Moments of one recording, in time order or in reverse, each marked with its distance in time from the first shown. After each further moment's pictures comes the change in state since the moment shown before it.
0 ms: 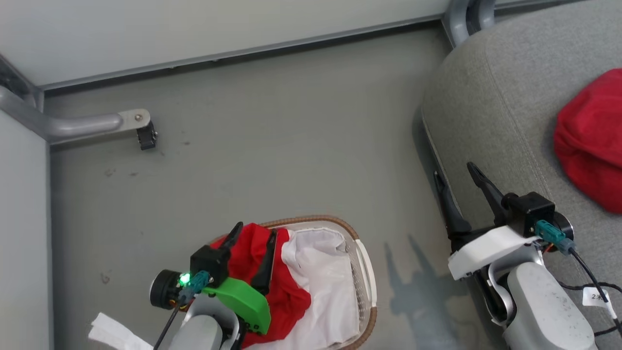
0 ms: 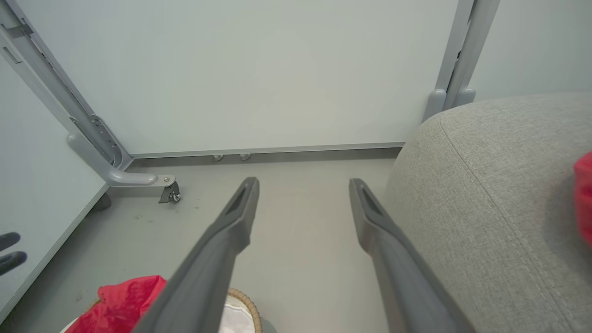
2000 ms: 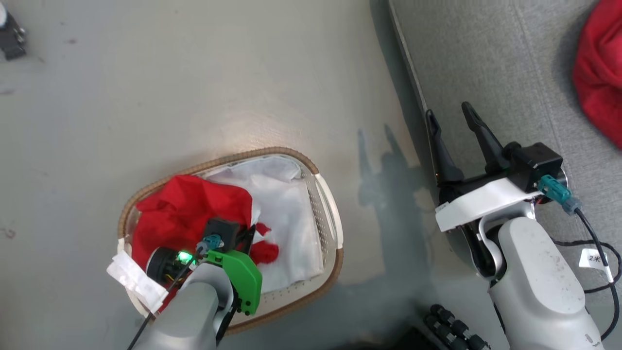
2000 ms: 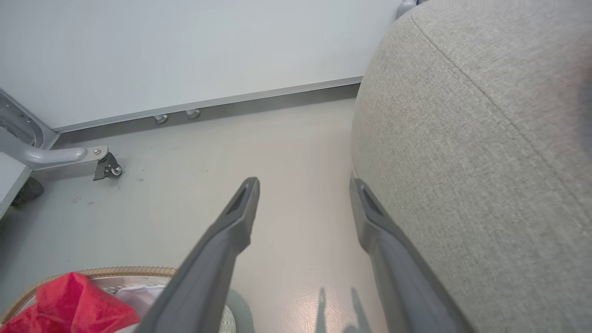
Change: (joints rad) left arm -0.350 0.009 -0.350 0.546 -0.219 0.000 0.001; right arm -0.147 0.058 -0.020 -0.048 0.015 0.000 0.000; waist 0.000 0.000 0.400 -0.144
